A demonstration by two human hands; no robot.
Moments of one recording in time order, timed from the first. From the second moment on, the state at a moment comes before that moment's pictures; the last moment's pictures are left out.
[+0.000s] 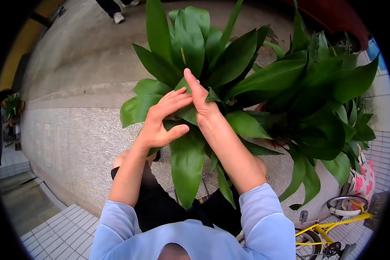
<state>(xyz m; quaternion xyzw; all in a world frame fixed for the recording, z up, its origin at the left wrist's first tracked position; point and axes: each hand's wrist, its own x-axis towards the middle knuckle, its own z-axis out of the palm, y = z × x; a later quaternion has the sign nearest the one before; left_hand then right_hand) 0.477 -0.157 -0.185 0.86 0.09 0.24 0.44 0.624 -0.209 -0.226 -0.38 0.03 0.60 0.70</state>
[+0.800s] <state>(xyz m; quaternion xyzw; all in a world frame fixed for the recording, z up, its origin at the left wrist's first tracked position) 0.497 -0.141 -0.212 0.69 0.23 0.16 0.67 0.630 -0.253 -0.166 -0.36 -0.06 0.59 0.72</state>
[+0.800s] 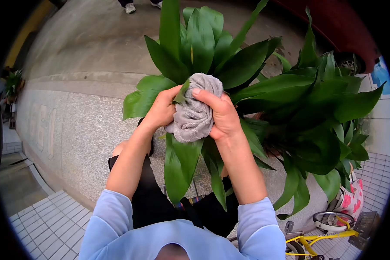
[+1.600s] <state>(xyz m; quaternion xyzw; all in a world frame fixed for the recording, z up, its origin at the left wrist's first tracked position) 0.465 -0.134 -0.197 0.29 0.15 0.31 0.90 0.591 -0.228 -0.261 -0.79 -0.43 0.26 0.35</state>
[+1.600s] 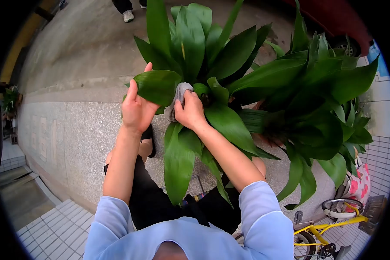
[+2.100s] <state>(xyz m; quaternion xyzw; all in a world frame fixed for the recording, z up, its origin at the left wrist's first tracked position) 0.477 -0.168 -0.184 0.93 0.08 0.25 0.25 0.629 -0.226 -0.221 -0.35 0.00 0.66 0.67</state>
